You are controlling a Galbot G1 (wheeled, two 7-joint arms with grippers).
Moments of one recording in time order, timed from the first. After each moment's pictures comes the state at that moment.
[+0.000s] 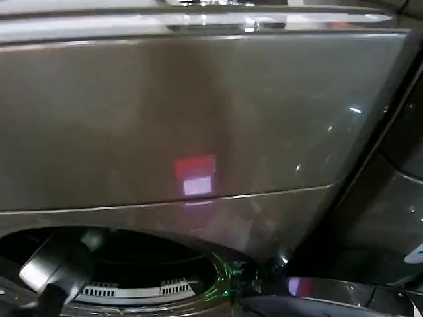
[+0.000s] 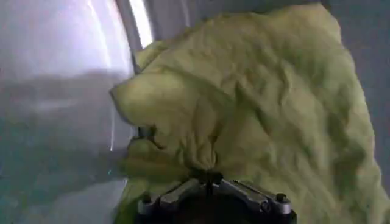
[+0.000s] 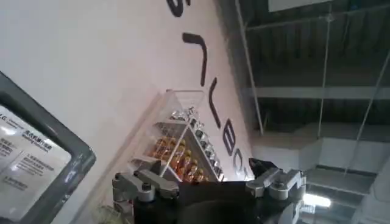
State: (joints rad) left arm 0.11 -1.32 0.17 -0.62 0.25 0.08 0.63; right arm -1.98 0.89 2.50 1.72 0.69 -0.04 -0.22
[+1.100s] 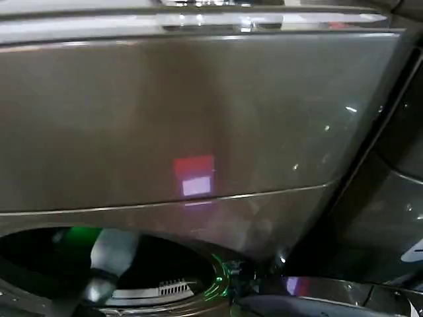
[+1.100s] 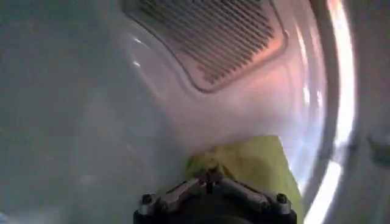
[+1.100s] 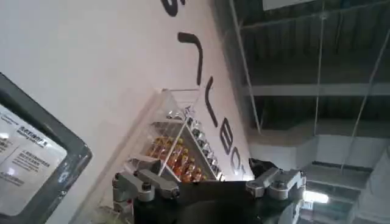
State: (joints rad) left arm 0.50 -1.41 -0.27 -1.14 -0.07 0.01 -0.10; right arm -1.96 0.89 2.48 1.72 0.70 -0.05 -0.19
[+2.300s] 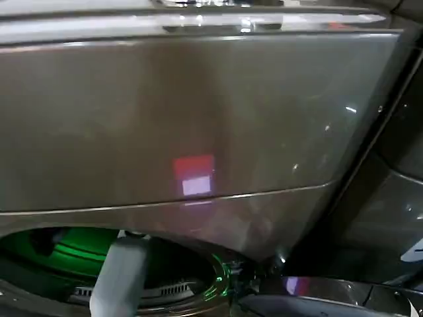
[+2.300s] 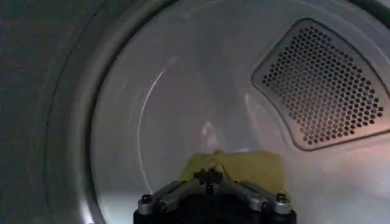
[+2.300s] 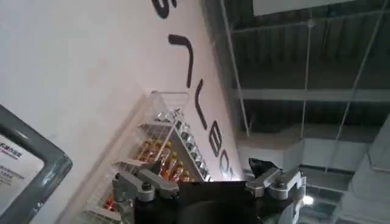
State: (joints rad) left arm 0.76 -1.45 -0.37 -1.45 -0.03 -0.05 -0.34; right arm -1.98 0.88 2.53 1.72 0.68 -0.05 -0.17
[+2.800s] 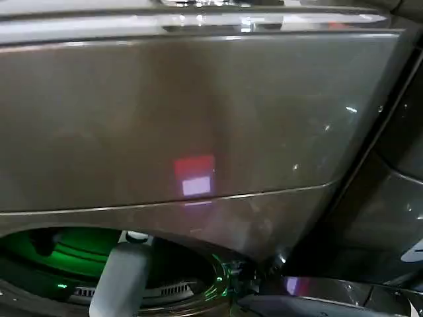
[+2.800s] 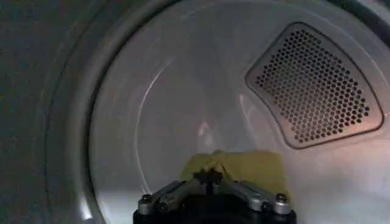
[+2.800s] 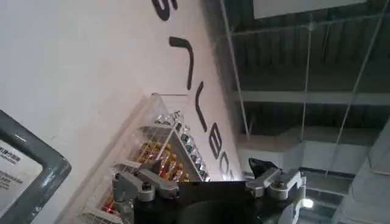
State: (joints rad) left arm 0.78 -1.45 -0.36 -1.47 -0.03 -0.05 -0.34; right arm -1.99 0.87 2.54 1.72 0.68 -0.06 -0.18
